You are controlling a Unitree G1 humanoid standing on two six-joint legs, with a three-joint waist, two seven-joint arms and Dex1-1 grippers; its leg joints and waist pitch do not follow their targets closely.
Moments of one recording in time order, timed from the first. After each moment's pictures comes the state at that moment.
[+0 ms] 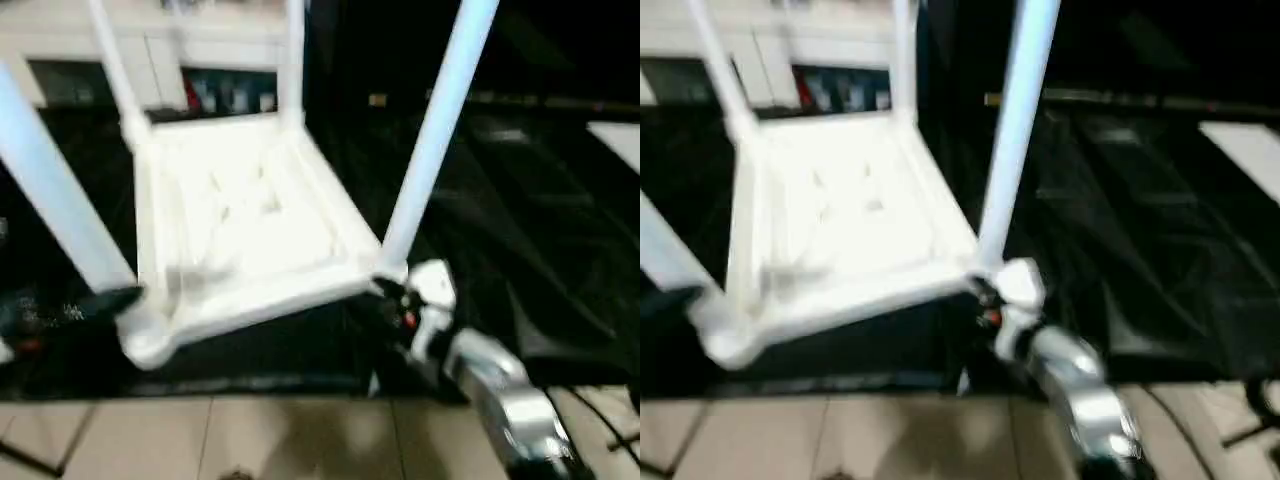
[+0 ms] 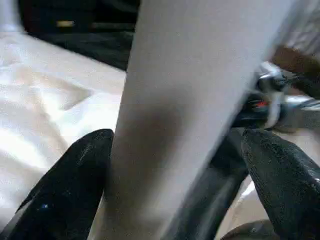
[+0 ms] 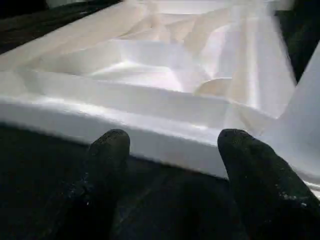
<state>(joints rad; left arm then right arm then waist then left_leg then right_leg) -0.01 0.76 0.47 -0.14 -0.71 0.67 -1.20 -0.19 -0.16 0.12 0.21 0.18 0.16 0.57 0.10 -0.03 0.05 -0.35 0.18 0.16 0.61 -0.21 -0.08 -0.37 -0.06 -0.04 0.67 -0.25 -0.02</state>
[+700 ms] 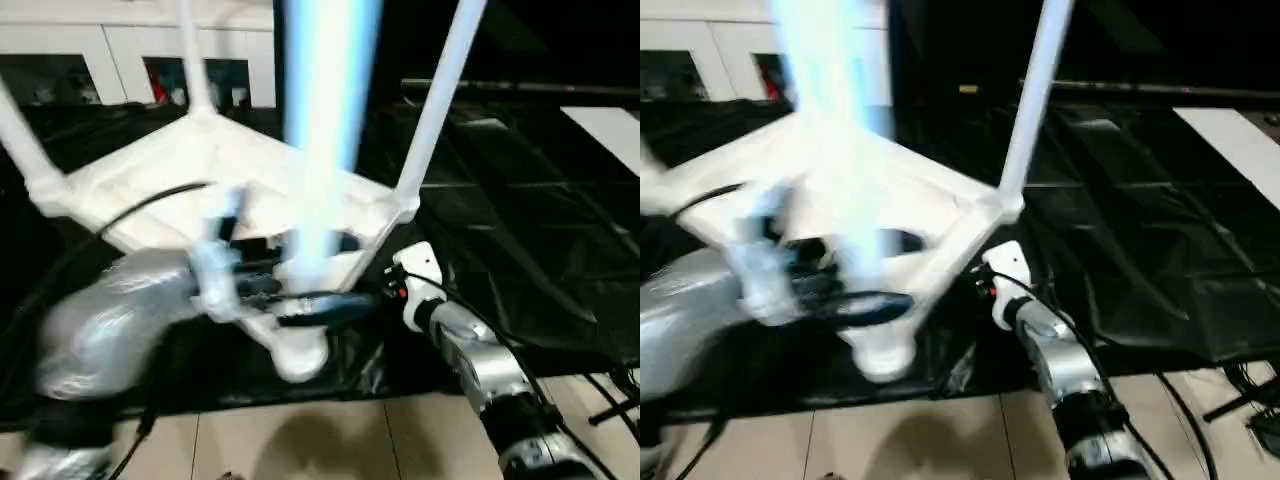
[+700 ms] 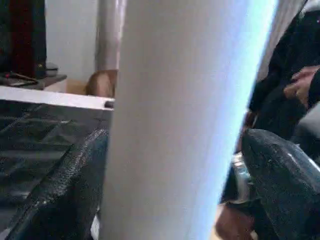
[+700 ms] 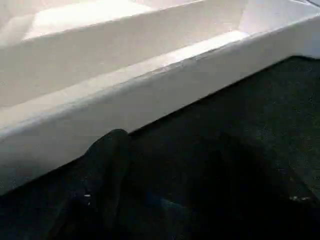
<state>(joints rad) -0.49 0.32 -0.13 -0.13 -0.60 0.58 -1.11 -0.43 -0.13 0.10 0.62 0.05 0.11 0.38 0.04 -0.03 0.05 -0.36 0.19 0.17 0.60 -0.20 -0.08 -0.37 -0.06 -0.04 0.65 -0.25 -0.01</state>
